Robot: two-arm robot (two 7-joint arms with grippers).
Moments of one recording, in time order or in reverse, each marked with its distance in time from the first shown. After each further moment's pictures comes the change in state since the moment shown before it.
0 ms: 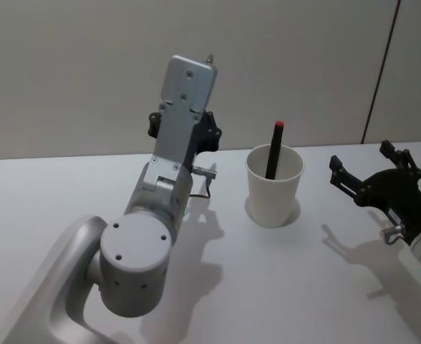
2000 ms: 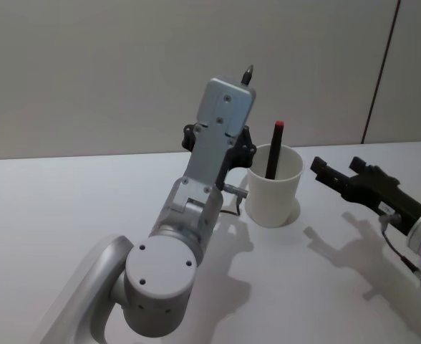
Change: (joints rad) left arm 0.042 -0.041 0.043 0.004 0.063 -0.063 -0.064; right arm 0.051 -0.011 0.049 -0.024 0.414 0.313 0.086
